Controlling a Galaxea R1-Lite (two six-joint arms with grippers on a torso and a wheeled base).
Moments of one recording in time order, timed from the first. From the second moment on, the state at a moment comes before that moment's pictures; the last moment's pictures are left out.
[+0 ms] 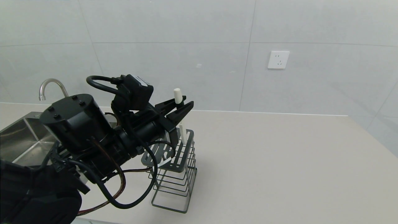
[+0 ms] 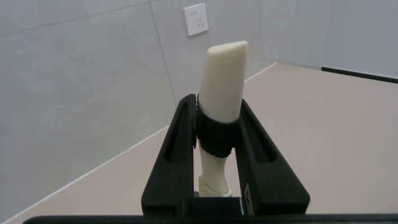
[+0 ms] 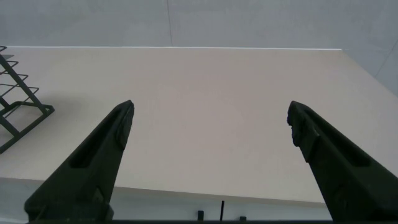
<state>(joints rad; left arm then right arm) -0.66 1.70 -0.59 -1.28 -0.16 0.16 0.00 0.00 0.00 0.01 0.03 0.02</state>
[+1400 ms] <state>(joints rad) -0.63 1.77 -0.48 -1.31 -0.19 0.15 0.00 0.00 0.00 0.01 0.03 0.02</state>
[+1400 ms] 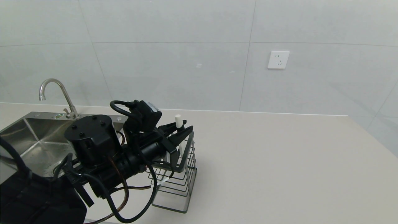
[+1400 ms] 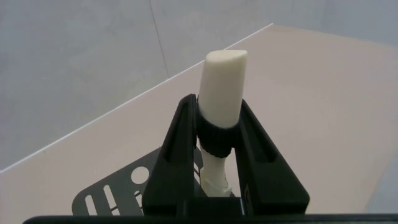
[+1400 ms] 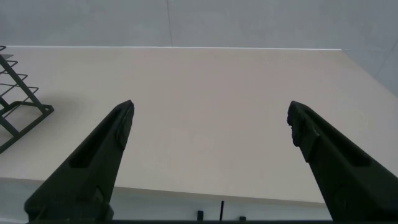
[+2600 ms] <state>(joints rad) -0.61 1.69 -0.47 -1.27 -0.62 0.23 0.00 0.00 0.00 0.01 0.03 0.02</state>
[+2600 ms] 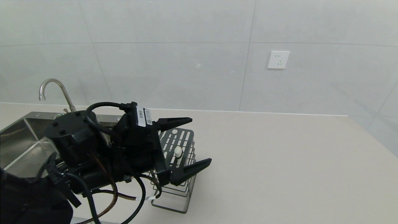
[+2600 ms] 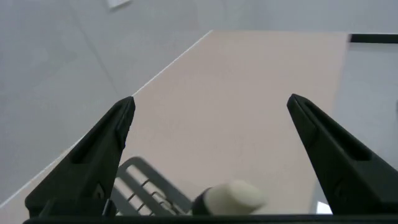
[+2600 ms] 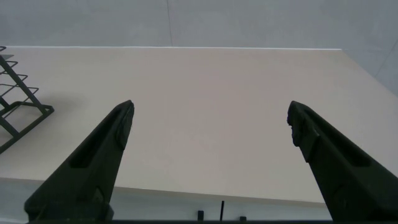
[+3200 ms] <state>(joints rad) -0.38 1.61 -0.28 -1.56 -0.98 0.18 0.00 0.00 0.00 0.01 0.03 0.02</state>
